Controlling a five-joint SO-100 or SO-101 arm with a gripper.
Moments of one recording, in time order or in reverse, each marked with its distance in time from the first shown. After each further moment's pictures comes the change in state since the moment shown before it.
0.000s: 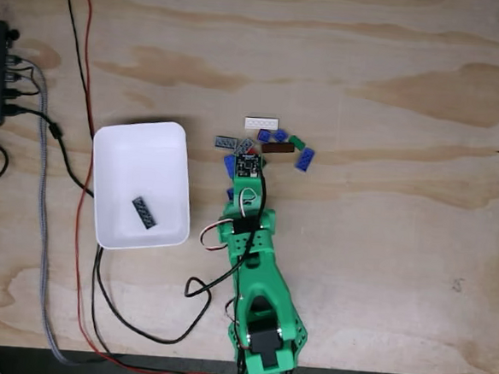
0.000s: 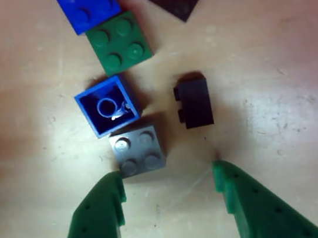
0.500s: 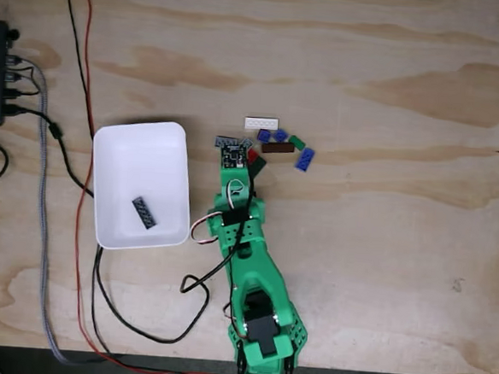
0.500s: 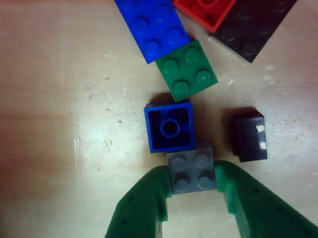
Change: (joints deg) arm -4.0 -5.2 -5.2 -2.2 0.6
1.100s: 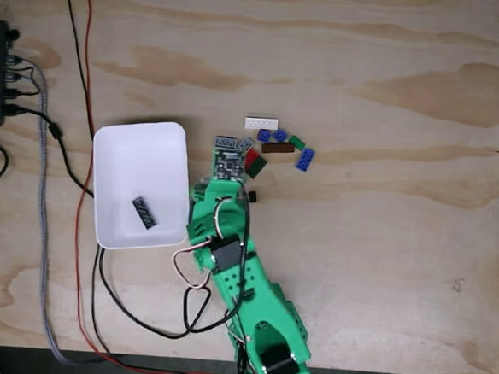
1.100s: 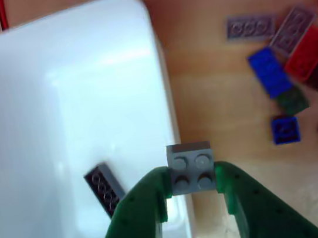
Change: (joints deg) arm -12.7 21.2 -23.1 24.9 18.0
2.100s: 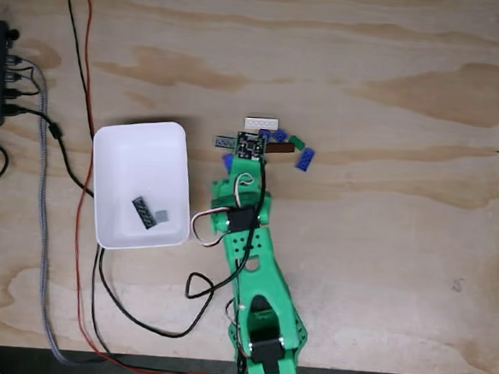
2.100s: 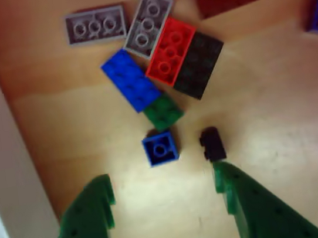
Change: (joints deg) arm 18.5 -11.3 7.9 -6.2 -11.4
